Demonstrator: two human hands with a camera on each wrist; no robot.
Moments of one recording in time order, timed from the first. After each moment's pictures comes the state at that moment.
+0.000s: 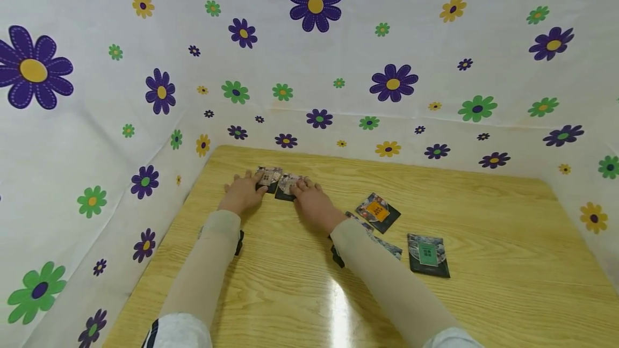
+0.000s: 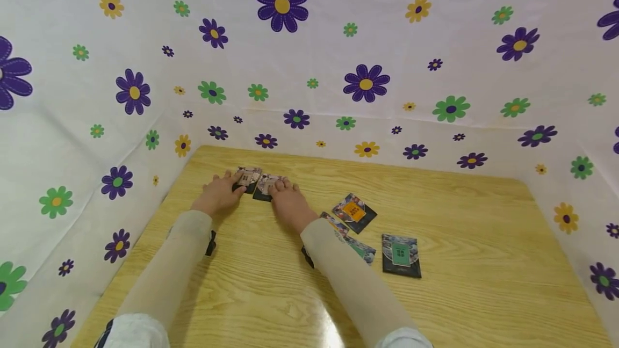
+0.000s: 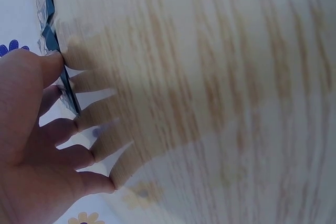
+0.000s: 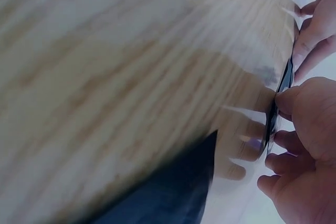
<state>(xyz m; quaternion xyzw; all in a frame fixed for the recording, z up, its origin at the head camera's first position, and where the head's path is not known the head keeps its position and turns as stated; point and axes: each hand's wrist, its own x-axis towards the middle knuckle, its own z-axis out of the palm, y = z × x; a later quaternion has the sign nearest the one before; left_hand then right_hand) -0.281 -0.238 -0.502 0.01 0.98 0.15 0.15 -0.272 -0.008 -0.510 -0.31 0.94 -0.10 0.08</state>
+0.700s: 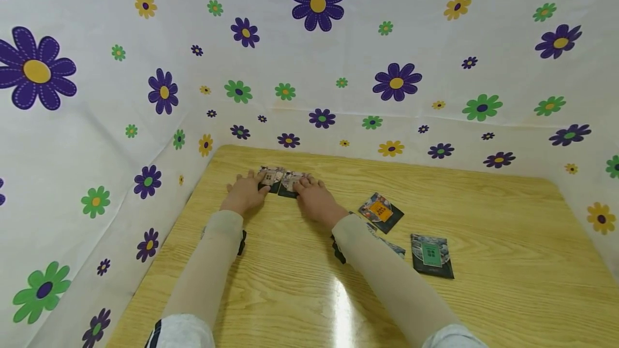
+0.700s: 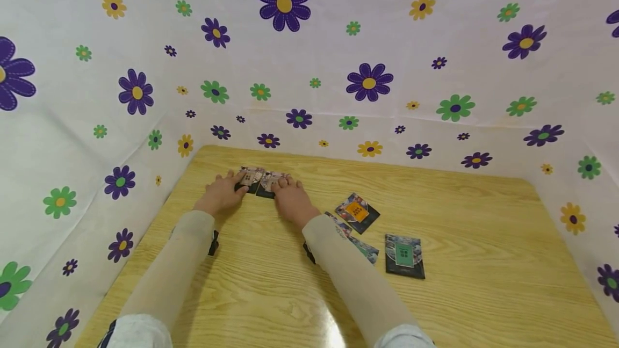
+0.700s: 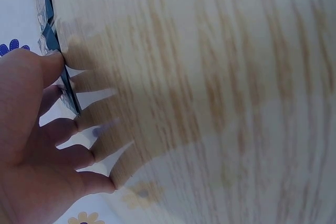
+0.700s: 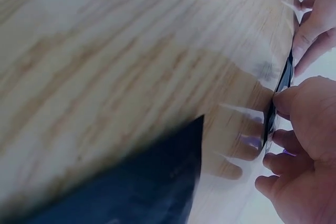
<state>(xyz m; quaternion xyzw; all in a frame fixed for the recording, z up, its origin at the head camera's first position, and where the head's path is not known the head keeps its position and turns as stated) -0.282 -0.239 -0.503 0.01 0.98 0.16 0.15 -0.285 -0.009 -0.514 -0.31 0.94 -0.09 0.07</state>
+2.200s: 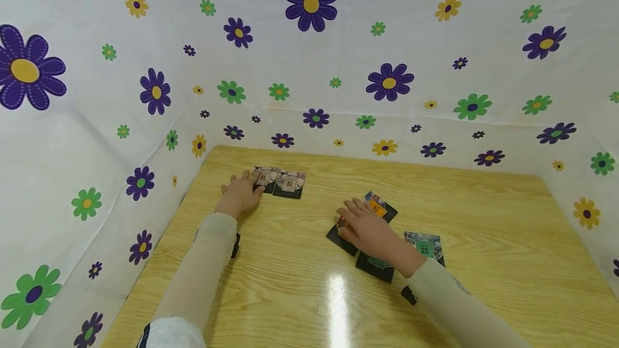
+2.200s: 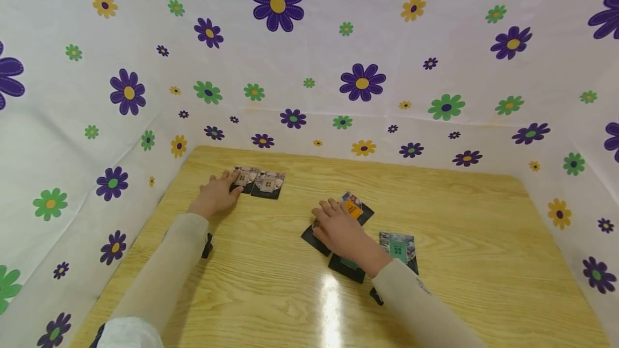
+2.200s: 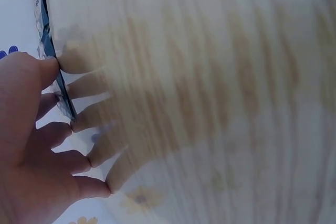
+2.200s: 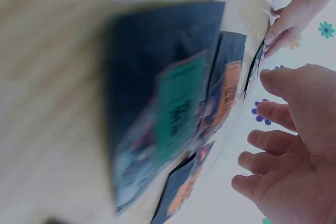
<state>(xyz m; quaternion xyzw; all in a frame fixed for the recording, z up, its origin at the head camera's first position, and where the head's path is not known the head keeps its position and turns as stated) -0.285 -0.239 -0.508 0.02 0.98 0.14 0.14 -0.186 0.124 -0.483 -0.33 0.93 -0.16 0.03</state>
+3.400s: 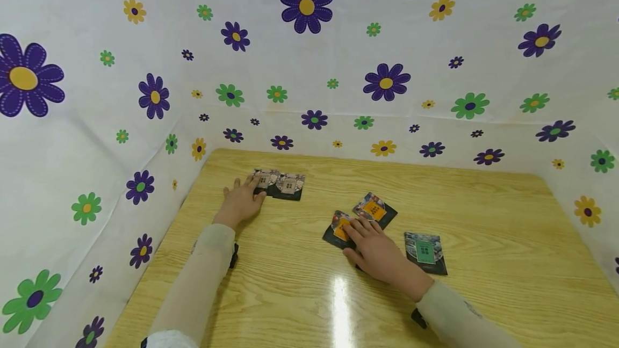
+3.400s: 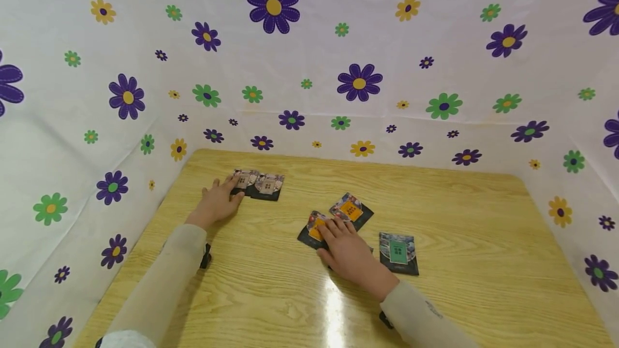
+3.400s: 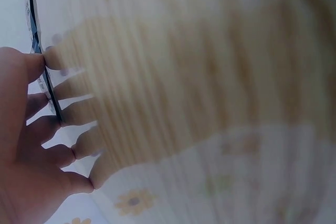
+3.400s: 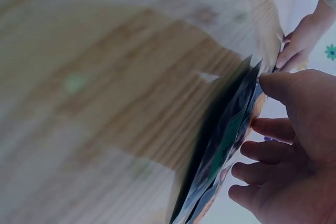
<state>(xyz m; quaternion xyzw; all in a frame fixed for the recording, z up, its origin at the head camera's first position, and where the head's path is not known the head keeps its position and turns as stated) -0.276 -0.240 -0.520 0.06 0.98 0.14 0.10 -0.152 0.136 -0.500 -0.30 0.94 -0.14 0.04</state>
